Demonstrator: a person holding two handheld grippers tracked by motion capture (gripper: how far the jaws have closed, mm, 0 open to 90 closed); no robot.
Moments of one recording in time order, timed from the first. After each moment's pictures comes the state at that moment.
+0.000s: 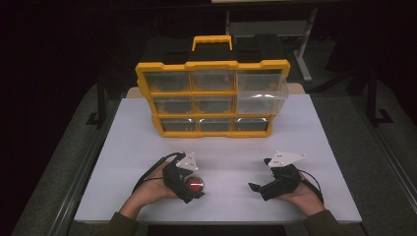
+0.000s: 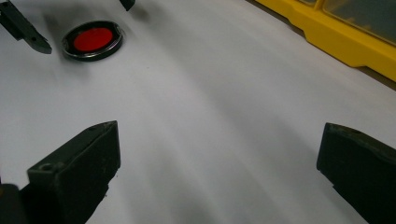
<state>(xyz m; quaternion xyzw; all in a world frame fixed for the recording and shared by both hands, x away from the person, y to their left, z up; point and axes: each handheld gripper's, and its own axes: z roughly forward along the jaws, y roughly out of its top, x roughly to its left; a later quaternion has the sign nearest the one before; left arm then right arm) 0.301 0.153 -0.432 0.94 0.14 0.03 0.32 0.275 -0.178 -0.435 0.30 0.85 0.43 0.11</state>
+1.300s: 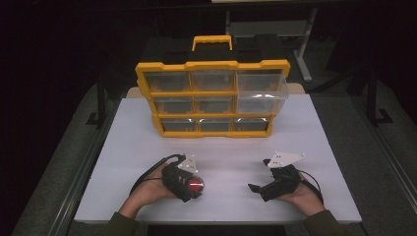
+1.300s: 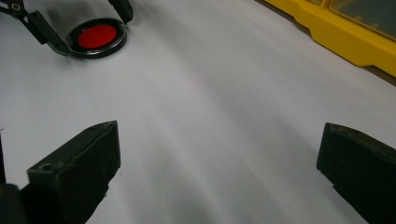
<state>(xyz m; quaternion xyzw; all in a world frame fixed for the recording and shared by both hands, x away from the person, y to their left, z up) 0.301 0.156 -0.435 0.95 0.13 0.02 0.28 0.274 -0.177 -0.435 0.30 0.85 0.42 0.11</state>
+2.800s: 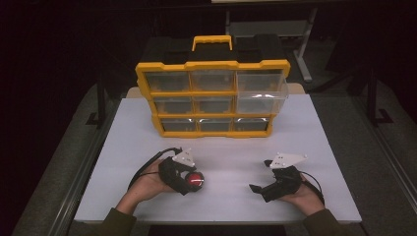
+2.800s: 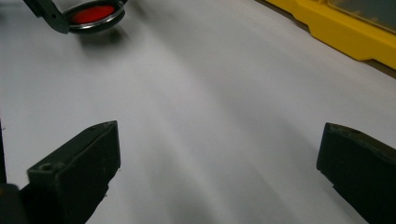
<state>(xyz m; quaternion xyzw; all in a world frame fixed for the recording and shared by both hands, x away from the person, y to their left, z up) 0.310 0.162 -0.414 0.94 0.14 0.01 0.31 0.274 -0.182 -0.440 0.30 0.84 0.43 0.10</state>
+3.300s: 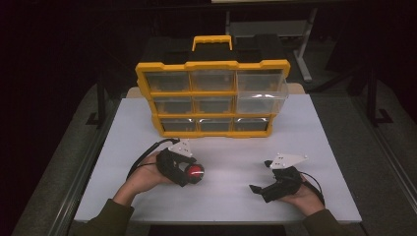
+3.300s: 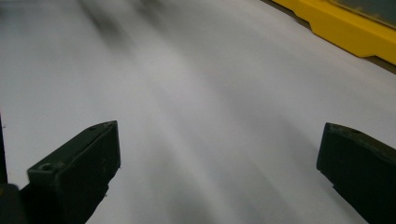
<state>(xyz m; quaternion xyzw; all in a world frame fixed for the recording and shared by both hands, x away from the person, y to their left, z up) 0.321 0.164 -0.388 0.93 0.13 0.01 0.33 0.273 -0.183 -0.441 0.30 0.84 0.43 0.10</state>
